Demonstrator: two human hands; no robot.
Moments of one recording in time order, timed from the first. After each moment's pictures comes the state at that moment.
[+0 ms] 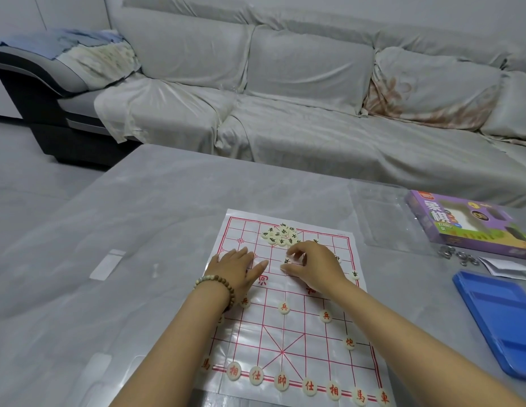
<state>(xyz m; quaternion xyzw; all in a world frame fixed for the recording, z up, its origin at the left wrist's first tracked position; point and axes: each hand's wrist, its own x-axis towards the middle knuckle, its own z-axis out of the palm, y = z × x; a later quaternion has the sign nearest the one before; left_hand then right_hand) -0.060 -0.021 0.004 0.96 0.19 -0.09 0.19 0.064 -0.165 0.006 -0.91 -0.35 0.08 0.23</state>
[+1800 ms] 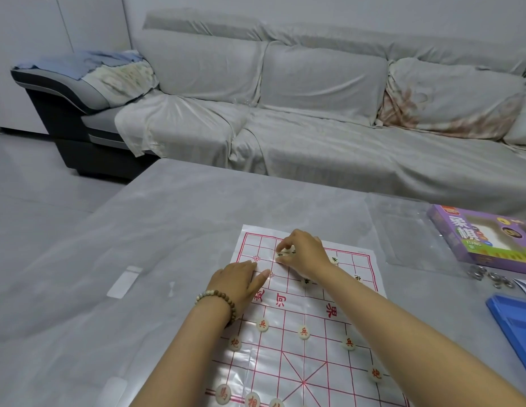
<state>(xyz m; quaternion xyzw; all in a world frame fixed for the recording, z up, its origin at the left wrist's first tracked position) -0.066 0.003 0.005 0.96 0.20 0.01 0.21 0.090 -0.088 0.010 -0.89 -0.41 0.06 0.18</state>
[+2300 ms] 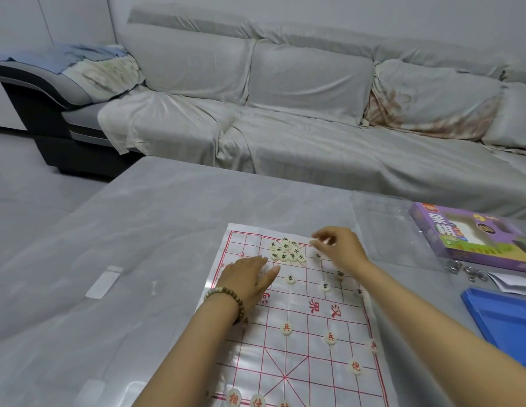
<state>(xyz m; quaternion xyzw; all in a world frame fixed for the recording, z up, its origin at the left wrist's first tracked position) -0.044 -0.030 0.016 0.95 0.17 -0.01 0.26 0.137 -0.168 0.029 -0.89 -0.29 0.07 0.35</state>
